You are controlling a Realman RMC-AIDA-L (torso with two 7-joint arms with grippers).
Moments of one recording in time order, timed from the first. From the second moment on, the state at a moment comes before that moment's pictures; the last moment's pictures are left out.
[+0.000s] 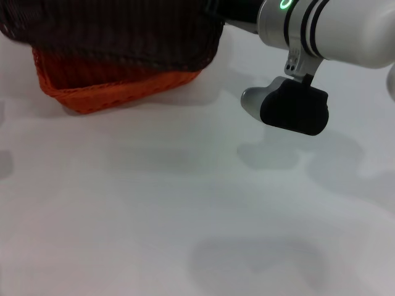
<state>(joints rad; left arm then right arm) -0.37 -2.08 1.42 0.20 -0.33 0.94 0.13 0.75 1.91 -2.13 -1.29 -2.89 -0.49 1.23</state>
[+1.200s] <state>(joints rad) -0.40 -2.08 1.43 0.20 -0.32 0.89 0.10 0.69 1.86 -2.15 -1.30 -2.83 -0.41 1.46</state>
